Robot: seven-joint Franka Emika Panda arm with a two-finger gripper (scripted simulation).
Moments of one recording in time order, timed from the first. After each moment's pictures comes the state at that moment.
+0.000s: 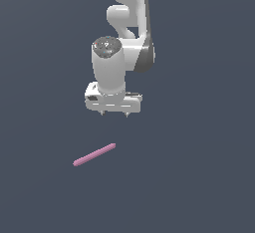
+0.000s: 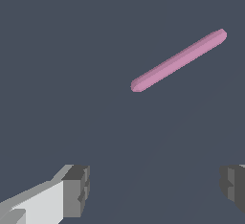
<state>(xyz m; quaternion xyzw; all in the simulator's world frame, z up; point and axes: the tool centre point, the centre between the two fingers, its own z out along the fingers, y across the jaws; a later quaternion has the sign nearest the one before) -0.002 -0.053 0.169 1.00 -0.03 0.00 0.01</state>
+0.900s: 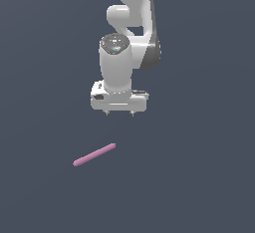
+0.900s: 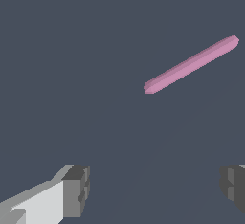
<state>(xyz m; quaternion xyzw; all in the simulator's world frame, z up) 0.000 -0.031 0.176 1.00 -0.02 0.00 0.00</state>
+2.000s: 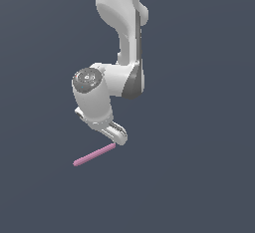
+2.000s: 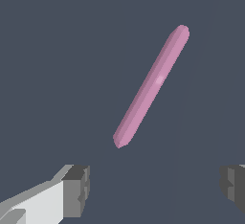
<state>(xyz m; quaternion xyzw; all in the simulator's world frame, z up) 0.067 -0.091 0.125 0.96 -0.29 0.00 0.00</state>
